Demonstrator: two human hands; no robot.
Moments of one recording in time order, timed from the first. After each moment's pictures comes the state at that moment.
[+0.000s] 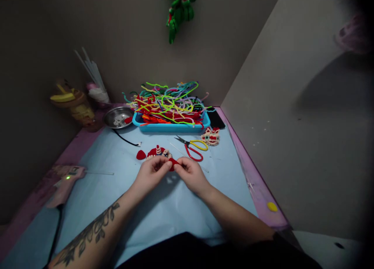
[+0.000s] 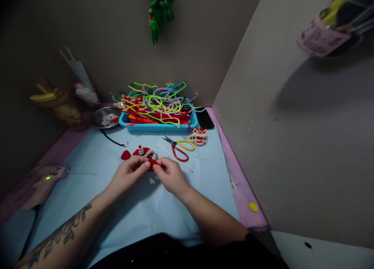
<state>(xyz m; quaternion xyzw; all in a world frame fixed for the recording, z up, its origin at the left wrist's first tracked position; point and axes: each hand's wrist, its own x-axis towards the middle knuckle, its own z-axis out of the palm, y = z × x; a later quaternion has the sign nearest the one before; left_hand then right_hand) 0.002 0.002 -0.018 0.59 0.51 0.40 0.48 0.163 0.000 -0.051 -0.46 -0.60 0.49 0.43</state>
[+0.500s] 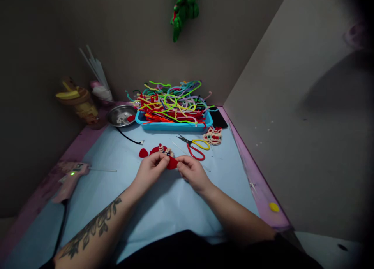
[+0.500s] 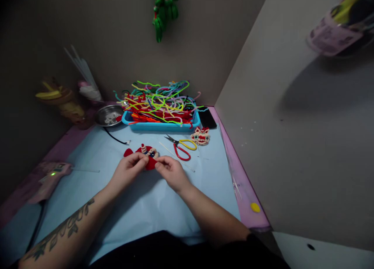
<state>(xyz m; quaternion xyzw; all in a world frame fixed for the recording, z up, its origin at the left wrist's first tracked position) -0.002 0.004 -0.020 0.57 0.52 0.42 0.47 0.159 -0.001 -0.051 -0.41 -0.51 0.61 0.44</state>
